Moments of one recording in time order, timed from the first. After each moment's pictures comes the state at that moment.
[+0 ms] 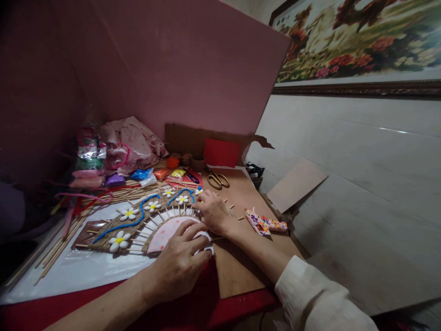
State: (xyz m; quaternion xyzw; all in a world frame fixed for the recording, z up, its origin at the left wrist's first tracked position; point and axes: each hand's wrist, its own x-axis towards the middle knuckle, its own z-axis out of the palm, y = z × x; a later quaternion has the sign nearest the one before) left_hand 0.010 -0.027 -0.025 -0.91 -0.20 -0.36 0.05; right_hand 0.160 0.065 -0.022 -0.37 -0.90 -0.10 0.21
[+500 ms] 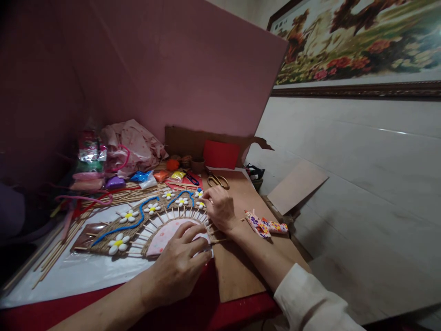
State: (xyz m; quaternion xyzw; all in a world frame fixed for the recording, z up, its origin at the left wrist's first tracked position) left_hand 0.010 -0.029 -0.022 -0.91 -0.20 -0.37 0.04; right_hand 0.166 0.063 -0.013 -0.45 -0.79 -0.07 0.41
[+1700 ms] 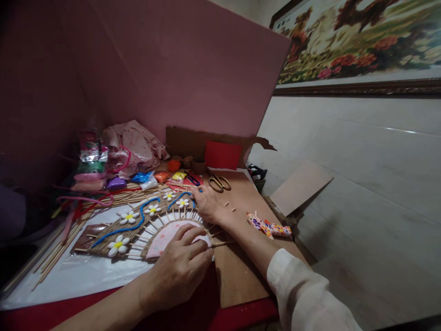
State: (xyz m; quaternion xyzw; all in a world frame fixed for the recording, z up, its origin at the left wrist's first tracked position) left_hand 0.011 -0.028 -0.023 -0.91 -0.21 -0.36 0.04; right_hand 0.146 0.105 -0.024 -0.44 -0.87 -0.05 0.20
